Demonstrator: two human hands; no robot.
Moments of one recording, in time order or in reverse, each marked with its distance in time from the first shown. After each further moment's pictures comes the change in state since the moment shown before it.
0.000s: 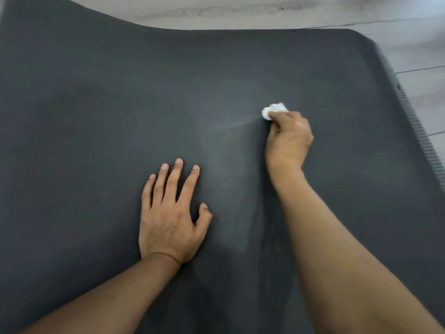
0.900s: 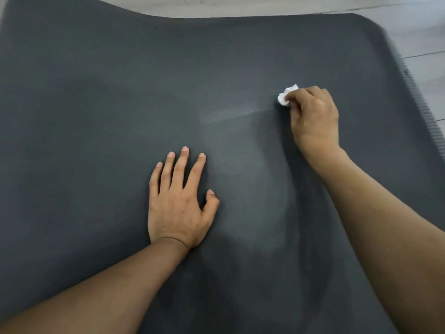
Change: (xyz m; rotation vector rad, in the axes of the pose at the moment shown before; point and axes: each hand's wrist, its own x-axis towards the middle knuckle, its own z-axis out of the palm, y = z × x) left_hand -0.001 0.000 0.001 -0.018 0.009 -0.002; right_hand 0.025 0.035 -0.032 -0.137 -0.150 -0.205
